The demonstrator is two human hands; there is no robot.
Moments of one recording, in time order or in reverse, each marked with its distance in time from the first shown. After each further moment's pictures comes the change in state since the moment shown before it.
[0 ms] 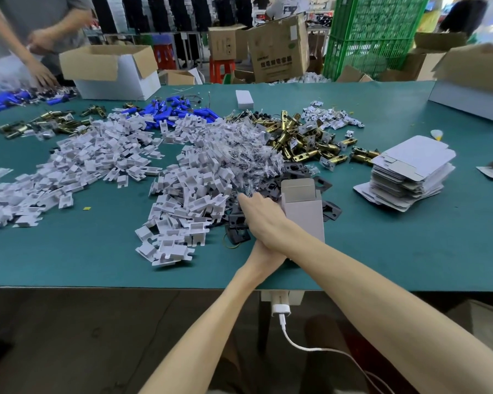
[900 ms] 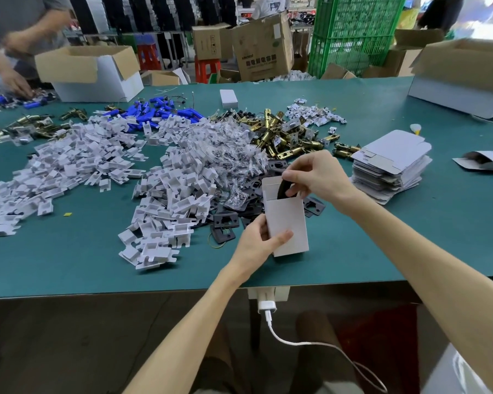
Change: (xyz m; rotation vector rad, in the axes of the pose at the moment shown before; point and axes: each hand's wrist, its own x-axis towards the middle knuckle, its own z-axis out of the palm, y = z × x) left_hand 0.001 0.005 0.001 -0.455 -0.040 0.022; right_hand -0.045 0.114 -0.076 0.934 0.239 0.175
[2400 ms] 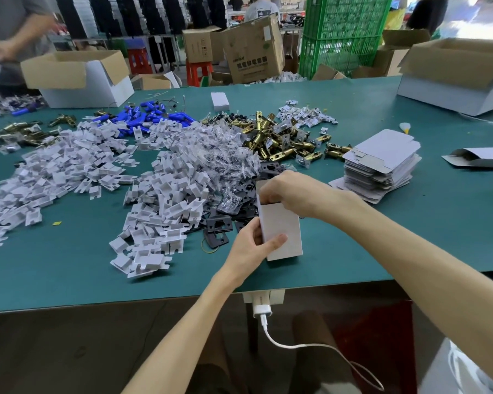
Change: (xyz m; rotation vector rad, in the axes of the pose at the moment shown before) left_hand 0.000 -0.002 -0.002 0.006 -0.021 0.007; right_hand 0.002 -0.015 0.013 -0.920 -0.409 -0.306
